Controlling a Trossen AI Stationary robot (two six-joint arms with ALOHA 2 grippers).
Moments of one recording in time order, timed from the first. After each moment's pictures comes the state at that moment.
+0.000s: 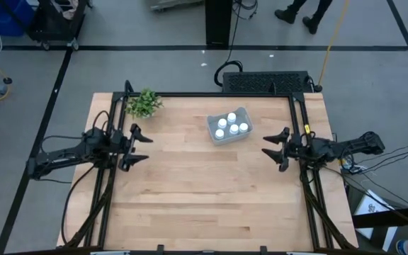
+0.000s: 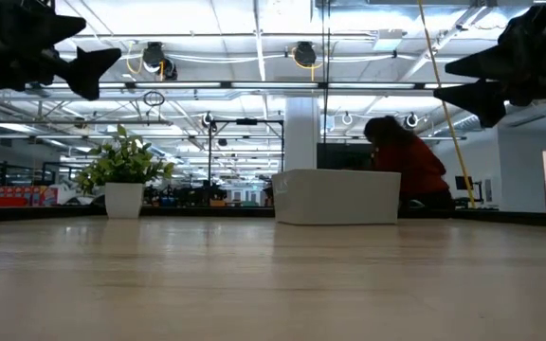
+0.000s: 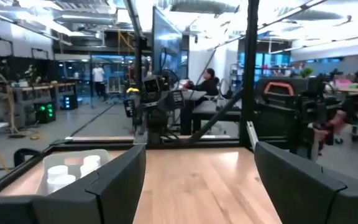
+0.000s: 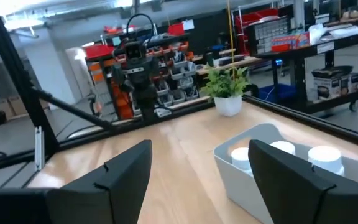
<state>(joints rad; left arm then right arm) 0.24 0.04 0.01 0.24 0.42 -0.10 0.22 0.03 0.02 0.06 0.45 0.21</state>
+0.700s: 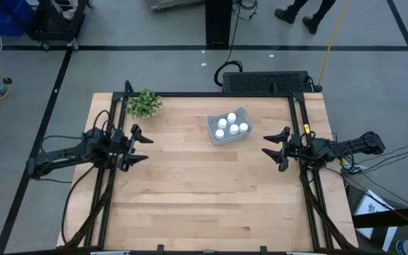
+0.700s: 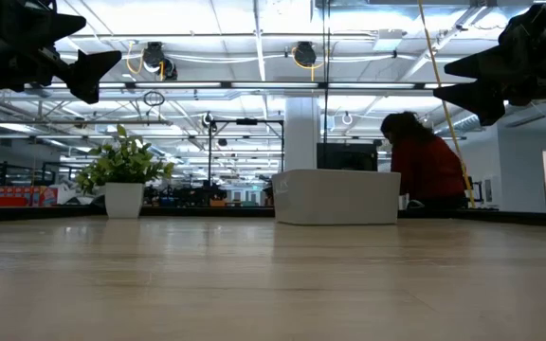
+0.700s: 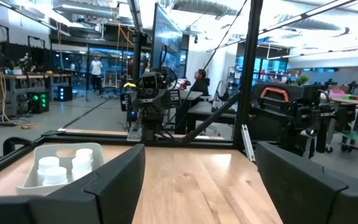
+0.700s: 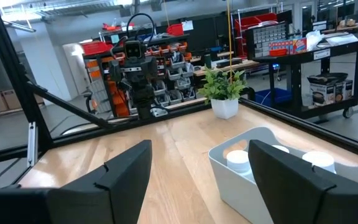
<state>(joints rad) 0.24 0.05 0.01 0.24 0.42 -0.17 0.22 0.03 0.02 0.08 0.44 0.17</state>
